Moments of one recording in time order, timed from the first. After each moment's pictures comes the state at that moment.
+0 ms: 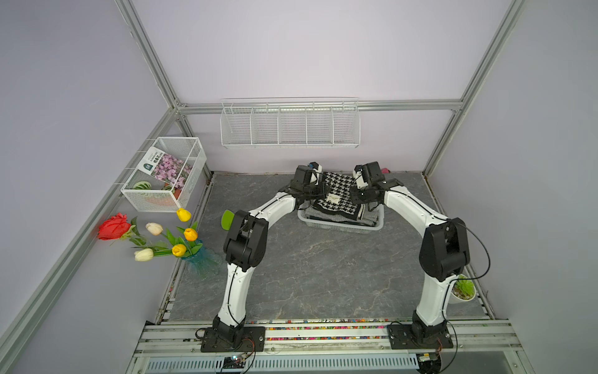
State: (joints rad) left arm -0.54 2.20 1.76 -0.11 0.39 -0.44; right arm 0.33 1.95 1.65 -0.65 -0.02 0.13
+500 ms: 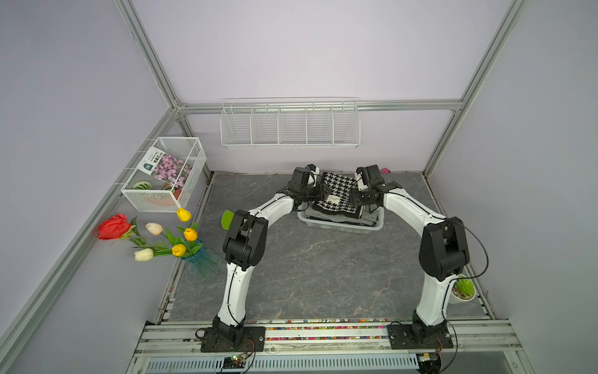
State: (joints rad) left arm -0.52 2.18 1.69 -0.08 0.39 -0.45; right arm 0.32 1.91 1.55 -0.56 0.07 0.13
